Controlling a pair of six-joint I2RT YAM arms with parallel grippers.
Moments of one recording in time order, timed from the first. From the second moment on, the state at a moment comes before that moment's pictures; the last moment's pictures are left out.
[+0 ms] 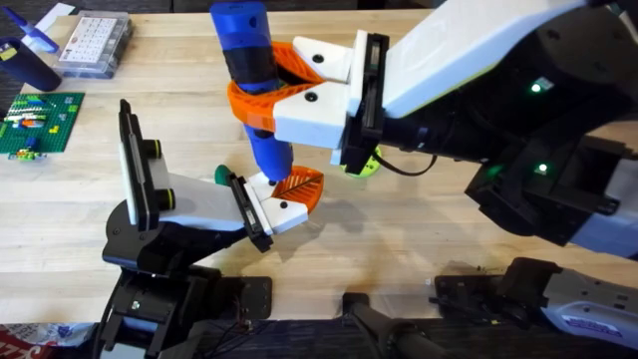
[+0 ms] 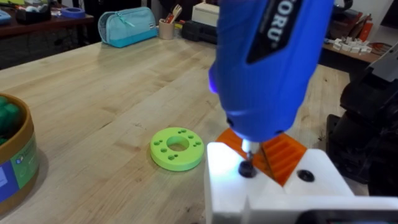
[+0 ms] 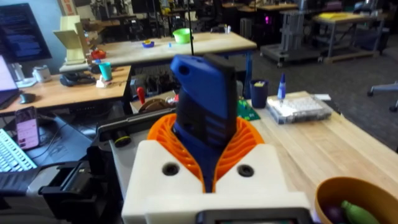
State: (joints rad) left arm -0.18 0.02 0.01 -0.06 0.92 -0.09; right arm 0.85 1.15 0.71 0.59 -0.51 0.14
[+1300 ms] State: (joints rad) left arm -0.18 0.02 0.01 -0.08 0.92 -0.09; right arm 0.84 1.16 0.79 0.65 -0.46 0.15
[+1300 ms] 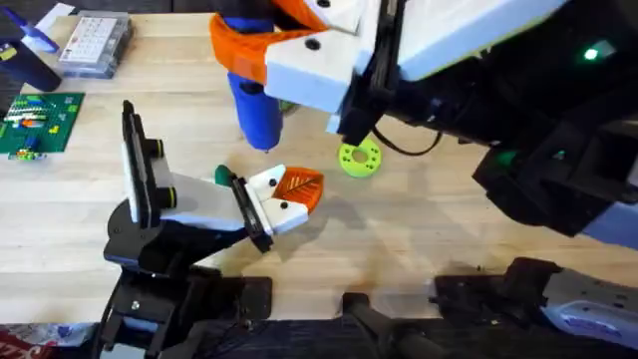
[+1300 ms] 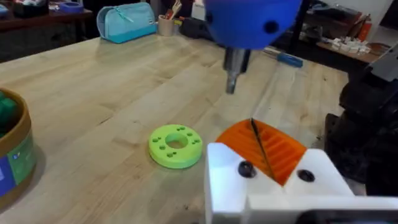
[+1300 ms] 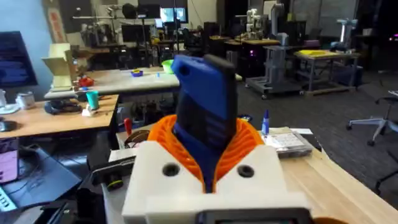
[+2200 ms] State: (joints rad) left arm -0.18 0.02 0.01 -0.08 0.92 -0.09; right arm 0.84 1.16 0.80 0.60 -0.47 0.20
